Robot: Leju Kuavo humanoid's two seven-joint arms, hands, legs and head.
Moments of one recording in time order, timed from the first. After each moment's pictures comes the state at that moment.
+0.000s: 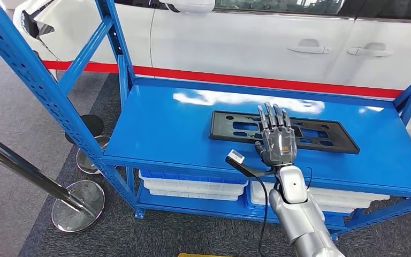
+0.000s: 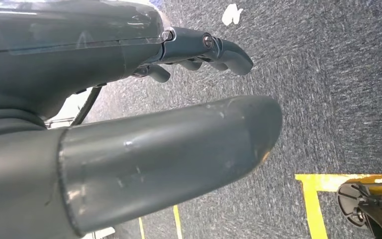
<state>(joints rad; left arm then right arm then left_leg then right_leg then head) -0.13 -0.12 1.04 -0.21 -1.40 -0.02 0.01 -0.42 -0.04 0.10 -1.05 1.53 -0.70 -0.17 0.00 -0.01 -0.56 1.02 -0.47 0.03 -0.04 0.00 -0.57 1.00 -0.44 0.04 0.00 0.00</state>
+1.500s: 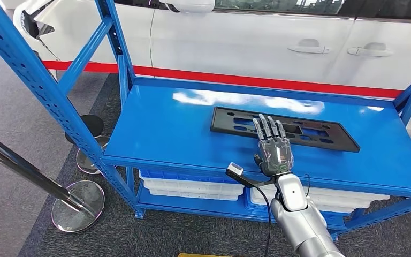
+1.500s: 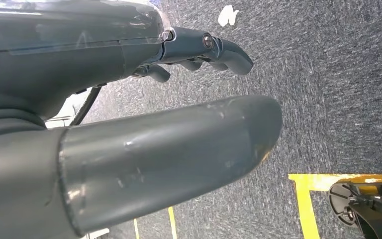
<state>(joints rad) -0.14 -0.12 1.08 -0.21 -1.42 -0.01 -0.01 -0.39 -0.09 0.16 -0.98 1.51 -0.70 -0.17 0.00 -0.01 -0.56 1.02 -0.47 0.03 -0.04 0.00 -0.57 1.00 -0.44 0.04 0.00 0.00</state>
